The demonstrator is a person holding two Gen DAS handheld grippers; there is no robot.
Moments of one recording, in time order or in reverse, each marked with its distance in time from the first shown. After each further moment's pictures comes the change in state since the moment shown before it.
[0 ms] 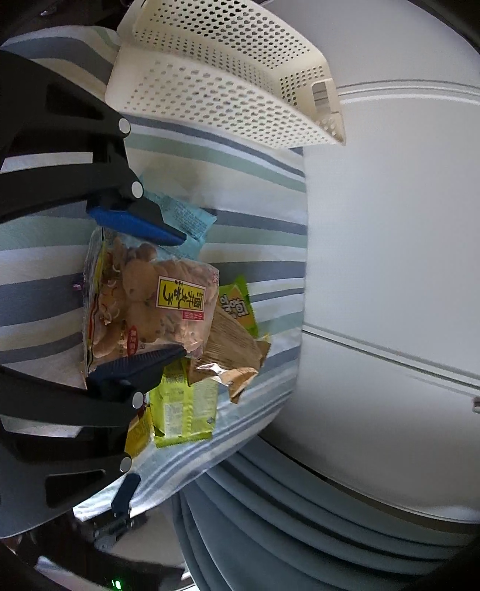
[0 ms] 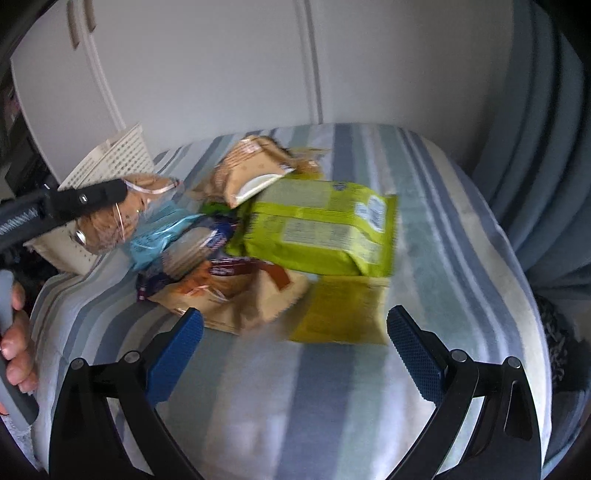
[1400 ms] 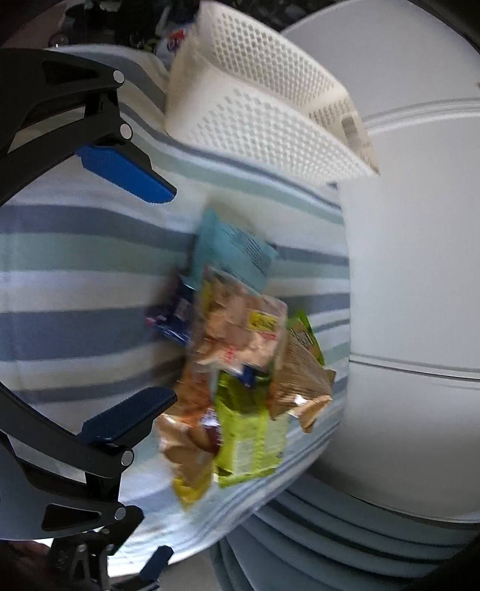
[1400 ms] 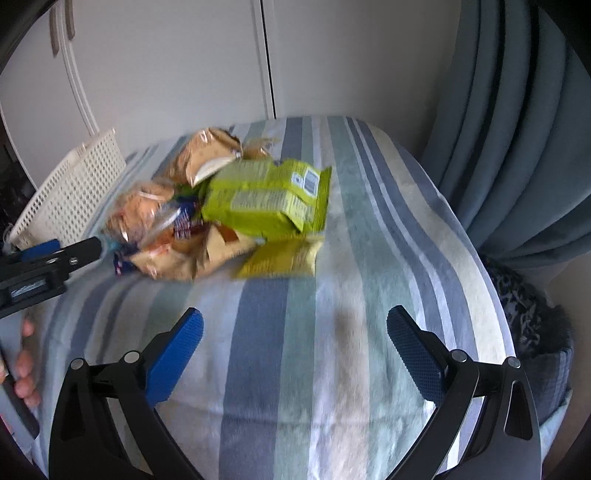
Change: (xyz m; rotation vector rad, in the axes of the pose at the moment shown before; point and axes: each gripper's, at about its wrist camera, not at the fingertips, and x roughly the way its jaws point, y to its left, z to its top) left arm 0.017 -0.017 -0.045 0.056 0.107 0.177; right arm -0.038 -0.030 -0.033 0.073 -0.017 -0.121
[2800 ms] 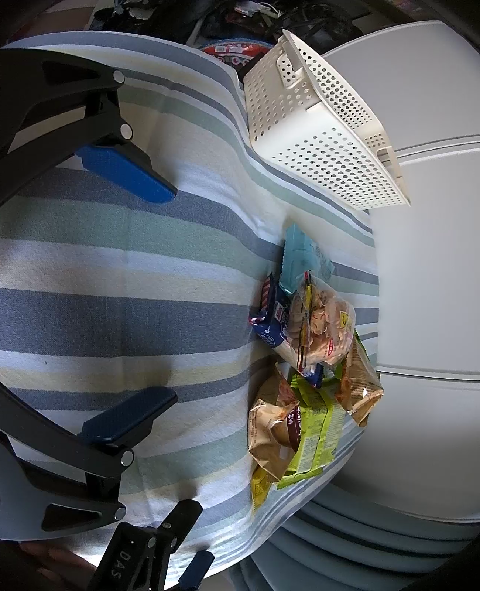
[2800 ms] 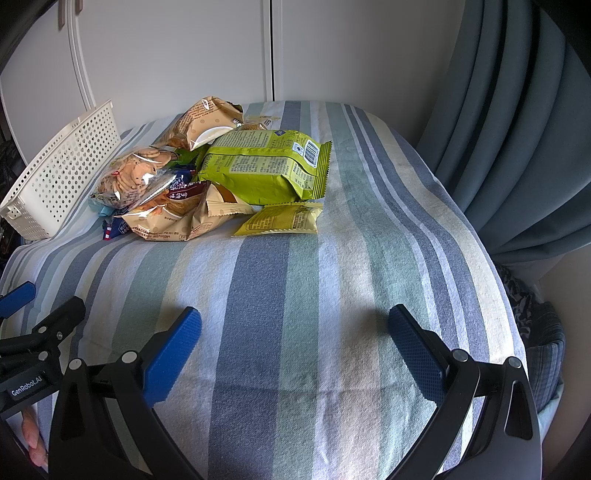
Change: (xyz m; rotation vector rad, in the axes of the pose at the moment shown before) left arm -0.023 -0.016 -0.082 -0.038 0.014 0.109; right arm 0.006 0.009 -0.027 -0.041 0.028 -0.067
